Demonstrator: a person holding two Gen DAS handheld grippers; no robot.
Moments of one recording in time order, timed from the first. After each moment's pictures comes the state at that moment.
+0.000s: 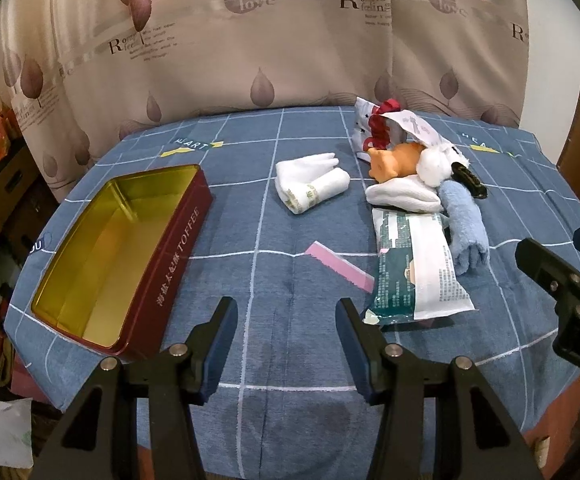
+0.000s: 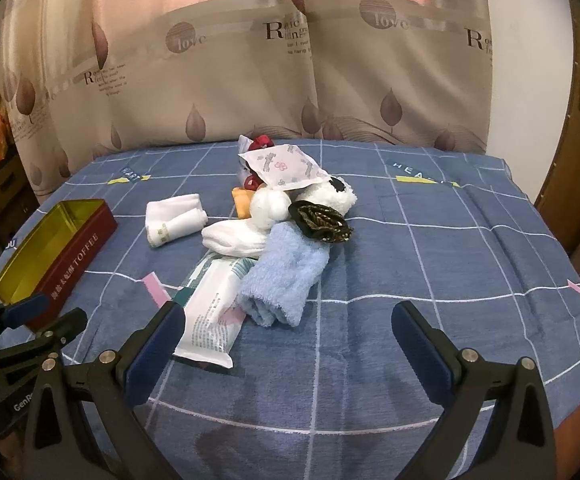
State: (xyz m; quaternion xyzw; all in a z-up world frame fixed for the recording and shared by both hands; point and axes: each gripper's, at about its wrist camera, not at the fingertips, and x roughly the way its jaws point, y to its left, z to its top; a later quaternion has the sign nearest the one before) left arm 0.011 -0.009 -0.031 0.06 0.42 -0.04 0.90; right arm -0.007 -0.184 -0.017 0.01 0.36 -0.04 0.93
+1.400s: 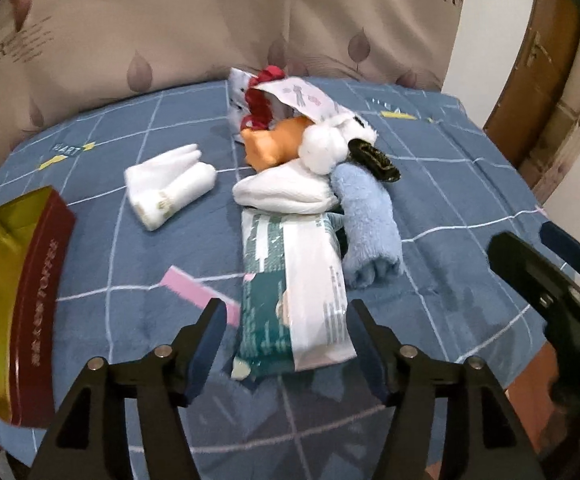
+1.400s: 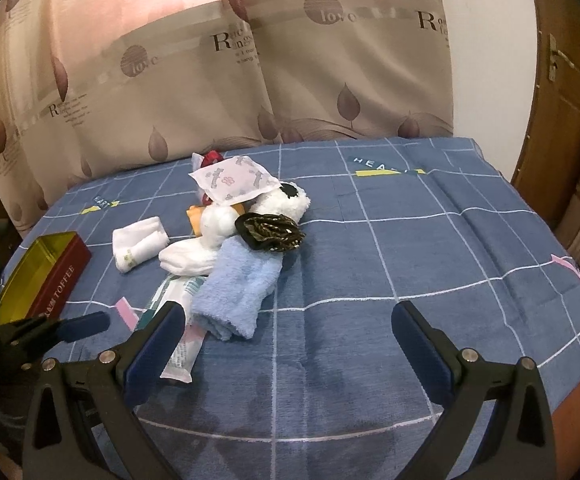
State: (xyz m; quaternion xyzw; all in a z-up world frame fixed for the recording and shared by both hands) left arm 0.064 -0.081 -0.053 0.06 0.48 -0.20 0.85; right arm -0.007 -0.221 -0.010 0.06 0.36 -0.09 0.93
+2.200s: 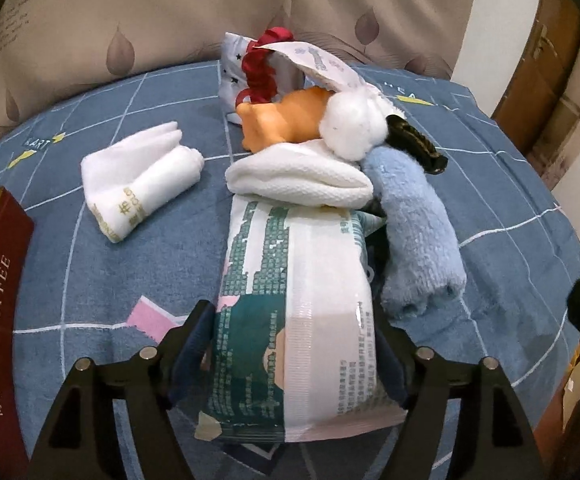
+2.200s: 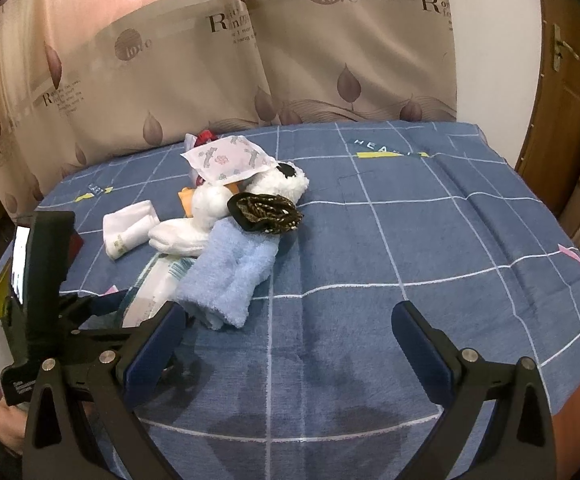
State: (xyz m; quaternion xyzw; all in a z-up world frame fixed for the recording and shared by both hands) left arm 0.106 -0.082 -0.100 0.05 0.48 -0.22 0.85; right arm 0.001 -0.225 -0.027 0.06 0.38 -0.09 0.92
